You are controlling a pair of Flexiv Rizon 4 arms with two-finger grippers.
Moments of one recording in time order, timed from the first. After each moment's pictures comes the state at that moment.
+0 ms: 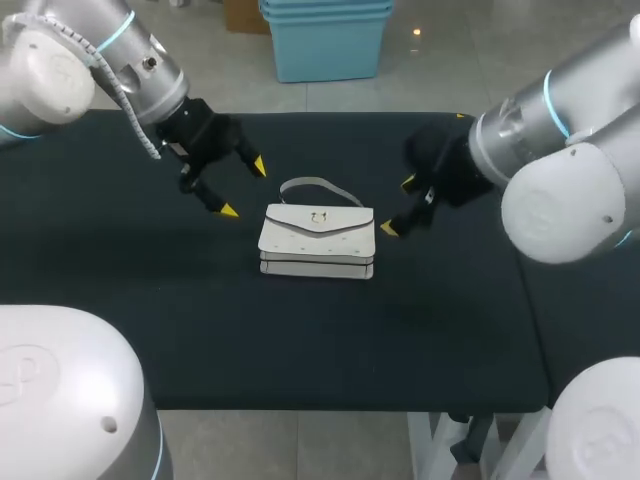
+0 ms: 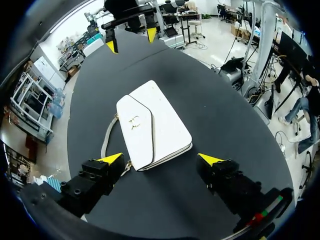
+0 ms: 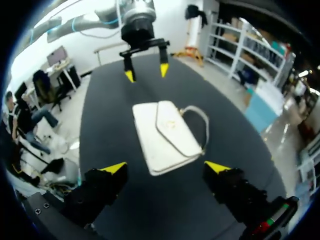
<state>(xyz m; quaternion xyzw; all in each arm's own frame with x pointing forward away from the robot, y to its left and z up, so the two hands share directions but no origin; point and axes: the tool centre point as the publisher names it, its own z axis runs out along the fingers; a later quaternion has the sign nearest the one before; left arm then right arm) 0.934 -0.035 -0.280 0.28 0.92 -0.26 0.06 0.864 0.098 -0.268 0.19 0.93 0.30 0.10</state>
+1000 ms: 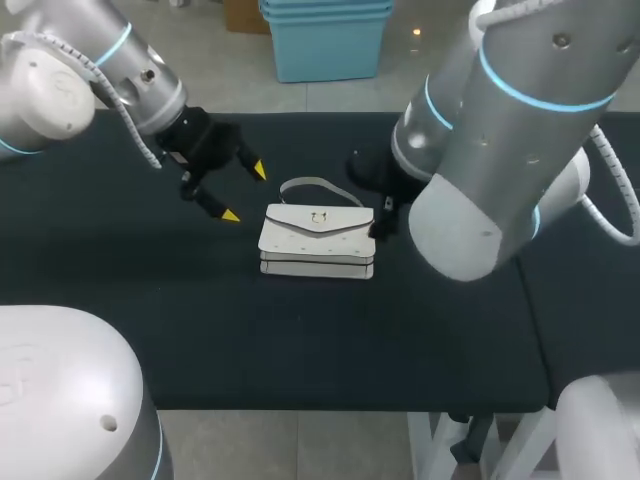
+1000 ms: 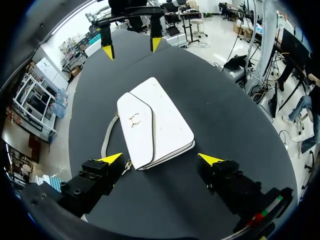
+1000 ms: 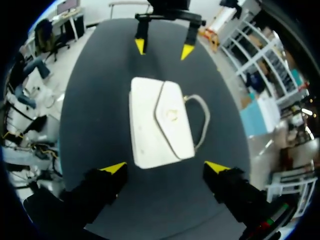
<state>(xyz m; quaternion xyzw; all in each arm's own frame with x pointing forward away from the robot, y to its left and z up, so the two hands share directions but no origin) 0.936 -0.034 -0.290 0.27 0.92 -0.26 0.07 0.882 0.123 -0.279 0.10 0.97 0.13 0.17</state>
